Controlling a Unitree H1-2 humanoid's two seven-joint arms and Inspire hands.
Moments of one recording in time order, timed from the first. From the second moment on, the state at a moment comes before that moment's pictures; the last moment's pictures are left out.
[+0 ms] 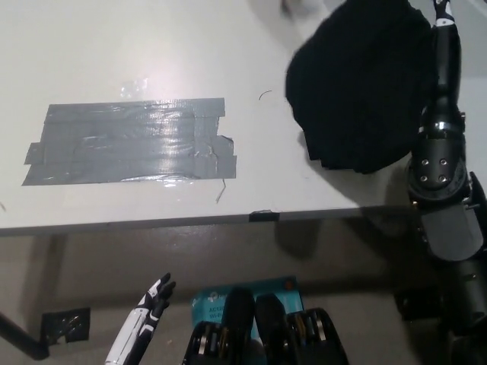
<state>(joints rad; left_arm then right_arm) -0.02 0.17 -0.10 0.32 0.12 -0.34 -0.08 -0.83 -0.15 -0.01 0.59 -0.41 -0.11 -0.40</state>
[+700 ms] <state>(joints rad) -0.03 0.18 -0.11 0.32 0.13 -0.33 -0.09 -0.89 -0.21 0.41 0.91 -0.57 -0.06 -0.23</state>
